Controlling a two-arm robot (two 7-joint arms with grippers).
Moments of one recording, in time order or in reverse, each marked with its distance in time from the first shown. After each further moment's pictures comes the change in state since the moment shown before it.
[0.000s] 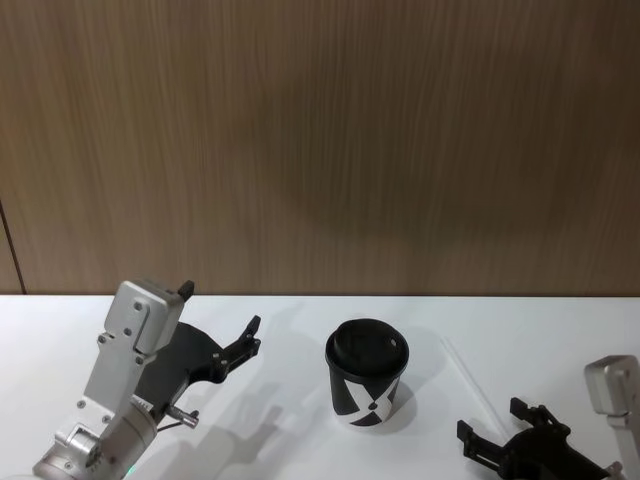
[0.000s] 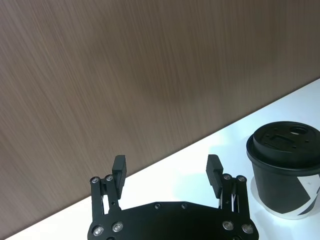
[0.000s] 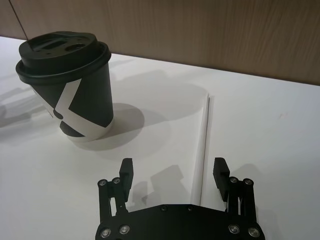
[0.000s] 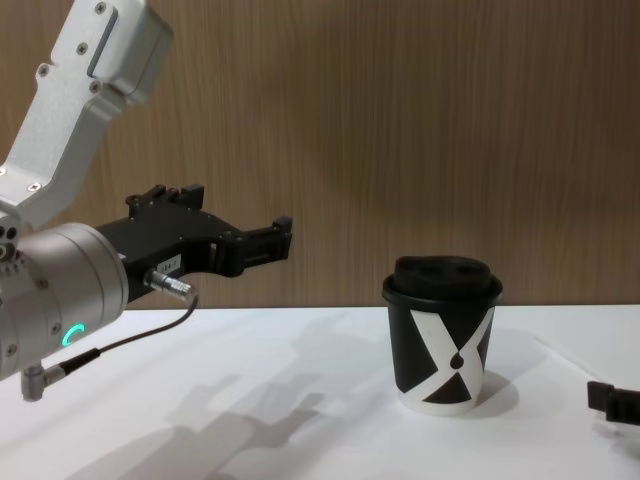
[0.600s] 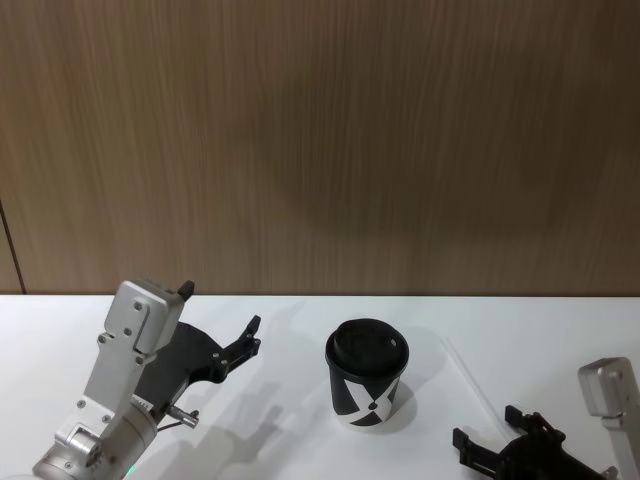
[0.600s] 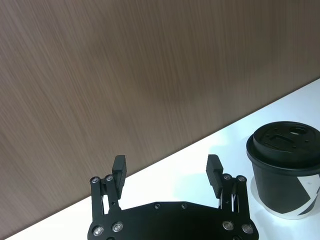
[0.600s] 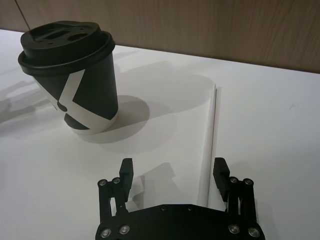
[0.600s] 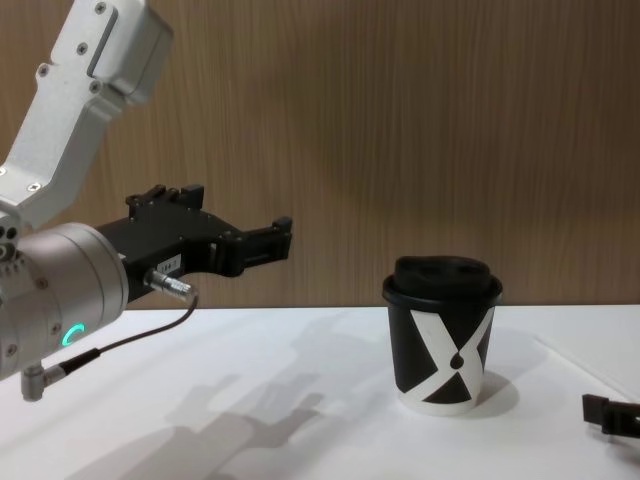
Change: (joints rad) left arm 0.000 0.000 0.000 0.000 0.000 0.000 0.000; right arm 0.005 0.012 -0.017 0.001 0.020 0.032 0.006
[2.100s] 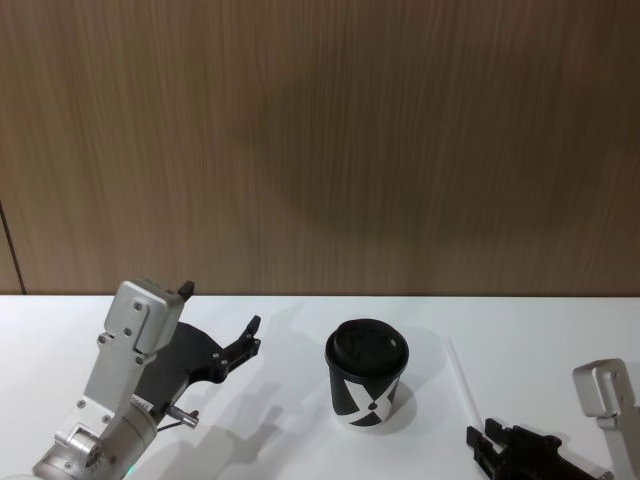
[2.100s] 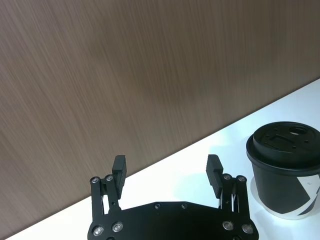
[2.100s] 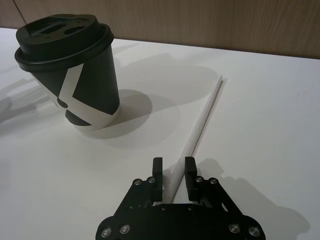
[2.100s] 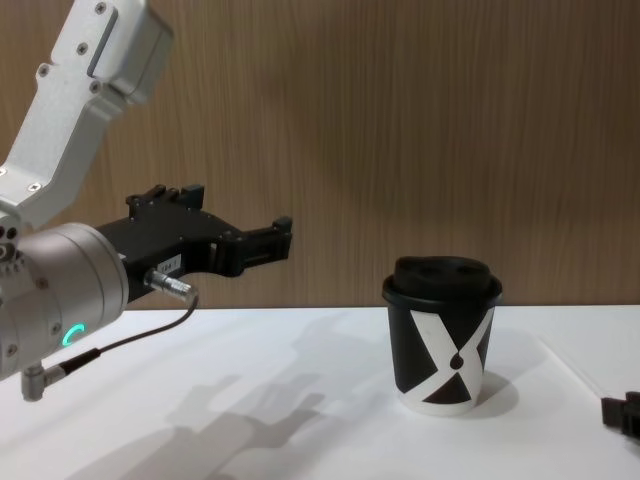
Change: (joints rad) left arm 0.000 0.000 0.000 0.000 0.000 0.000 0.000; right arm -0.001 0.004 -0.014 -0.013 0.032 0.048 -0.023
